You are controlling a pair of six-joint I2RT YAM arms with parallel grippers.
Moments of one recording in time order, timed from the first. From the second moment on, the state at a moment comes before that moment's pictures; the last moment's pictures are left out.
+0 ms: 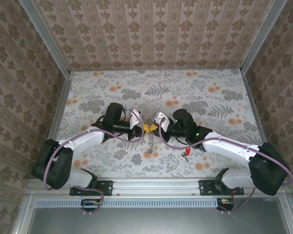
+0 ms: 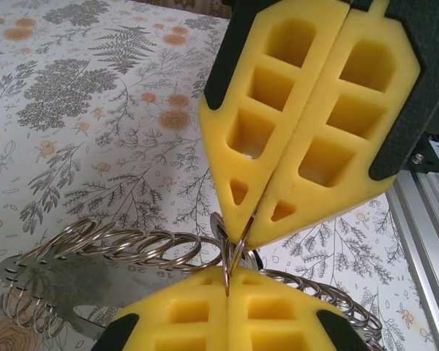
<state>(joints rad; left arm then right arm) -0.56 1.38 0.68 0.03 0.93 0.42 0.72 1.29 0.71 0.11 -0.34 -0.21</state>
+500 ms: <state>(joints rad) -0.56 1.38 0.69 0.03 0.89 0.43 0.74 1.29 0.71 0.09 -0.22 -0.13</state>
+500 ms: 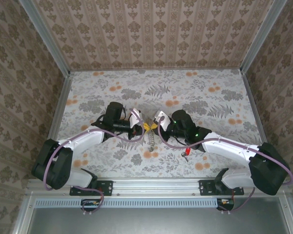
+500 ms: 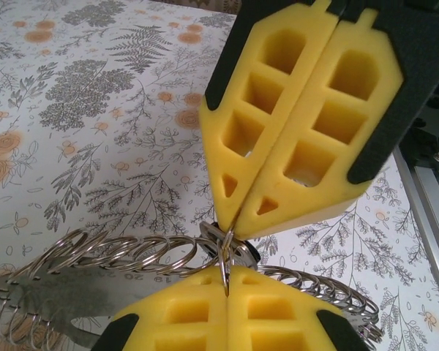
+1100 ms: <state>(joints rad) -0.56 1.38 0.69 0.03 0.88 0.44 0.74 1.29 0.71 0.06 -0.19 -0.01</state>
